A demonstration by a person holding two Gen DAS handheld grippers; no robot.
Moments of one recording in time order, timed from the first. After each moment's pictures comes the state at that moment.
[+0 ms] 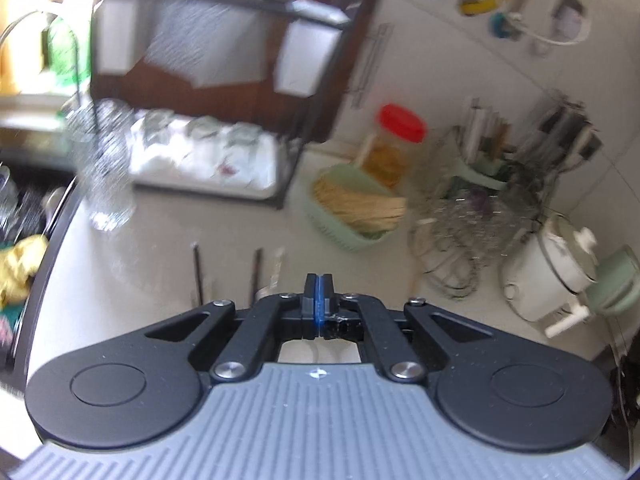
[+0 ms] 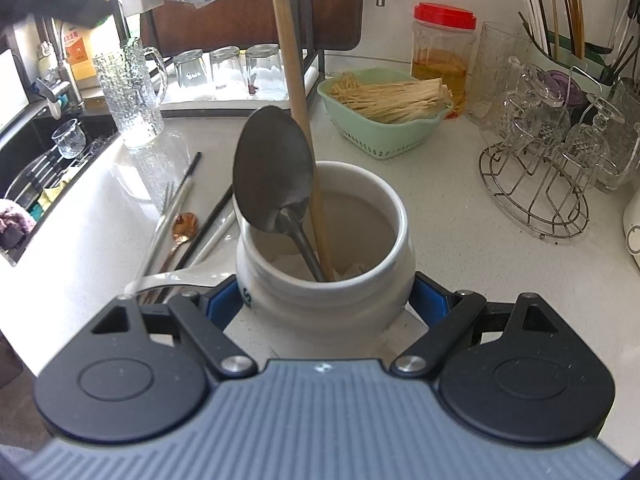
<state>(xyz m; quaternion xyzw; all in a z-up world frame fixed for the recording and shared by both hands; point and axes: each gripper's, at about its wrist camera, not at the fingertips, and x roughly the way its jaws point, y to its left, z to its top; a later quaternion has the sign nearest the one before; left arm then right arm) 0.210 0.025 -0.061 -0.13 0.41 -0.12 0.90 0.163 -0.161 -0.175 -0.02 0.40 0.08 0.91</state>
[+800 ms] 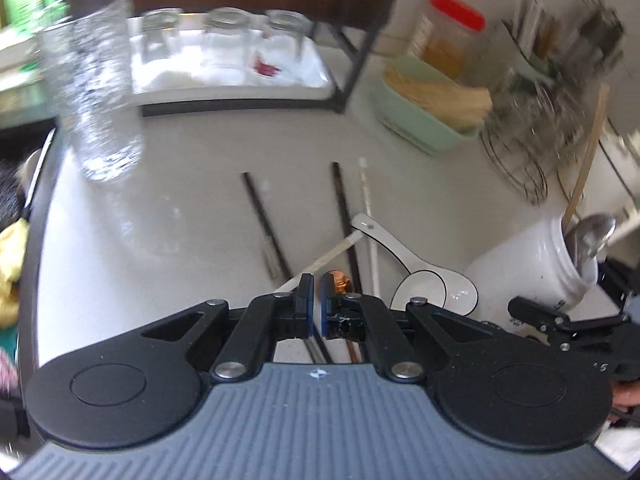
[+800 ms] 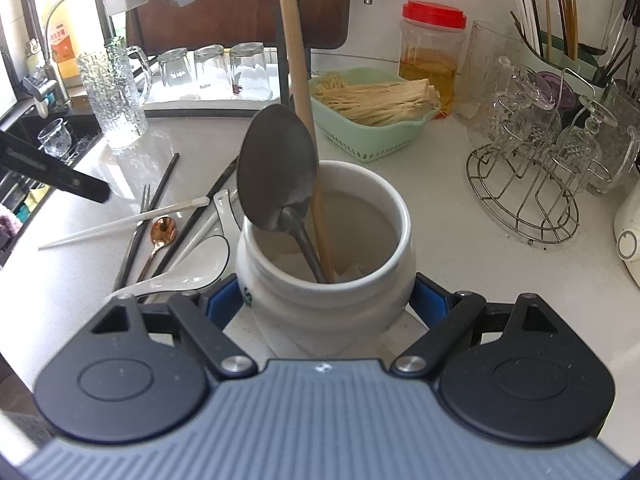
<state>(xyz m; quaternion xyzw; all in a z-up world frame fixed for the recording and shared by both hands) 0.277 0.078 -0.178 -0.04 0.50 -0.18 0.85 0.174 -0.163 -0.175 -0.03 0.40 0.07 0.91</state>
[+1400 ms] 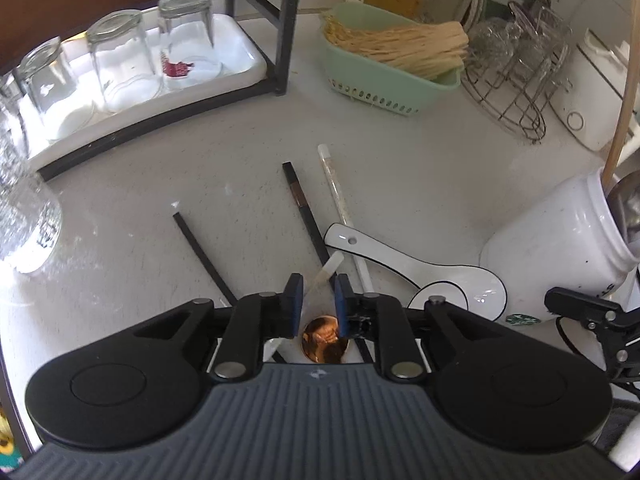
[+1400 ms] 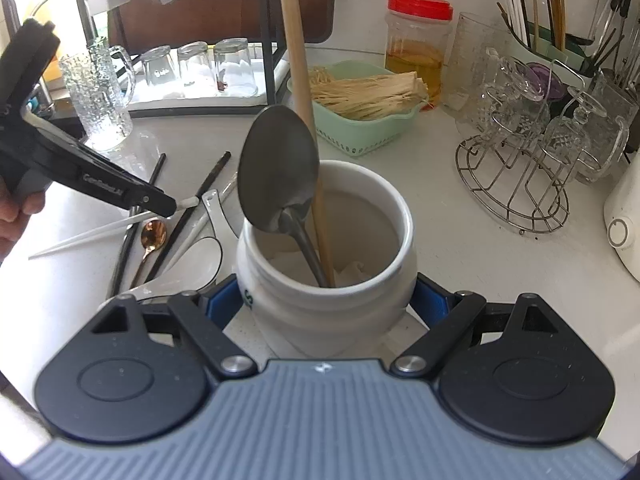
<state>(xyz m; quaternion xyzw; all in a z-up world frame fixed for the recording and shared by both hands) 0.335 0.027 -0.217 0.07 0.51 -0.26 0.82 0.178 -0.159 -0.174 -0.02 0.41 0.04 0.91</state>
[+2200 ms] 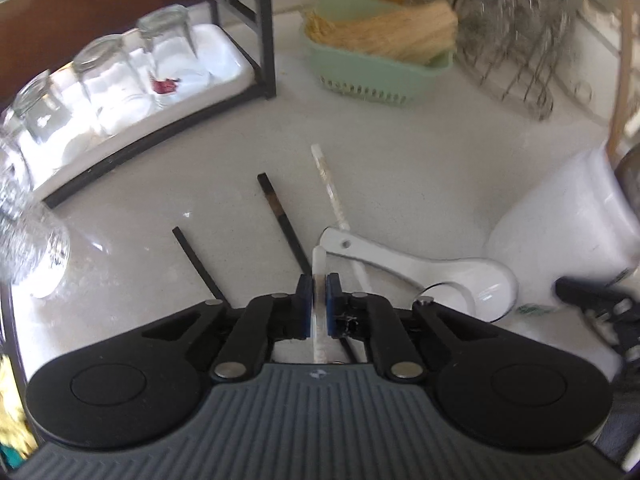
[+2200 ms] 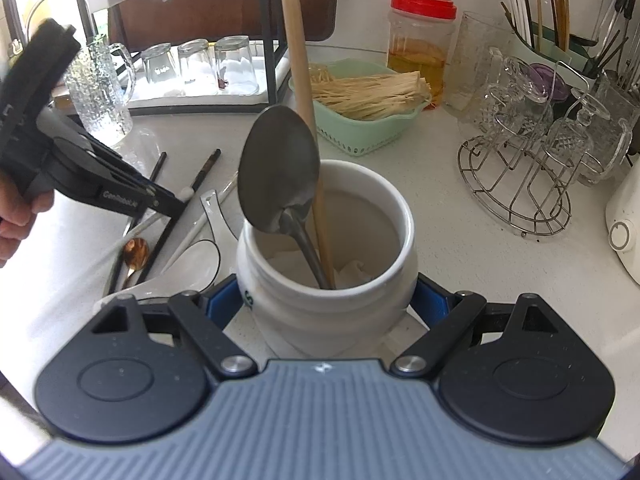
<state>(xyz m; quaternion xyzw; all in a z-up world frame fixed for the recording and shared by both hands) 0.324 0.014 -0.214 0.11 0.50 -0.24 0.82 0.181 -0.160 -0.175 -0.03 0.42 0.05 0.91</state>
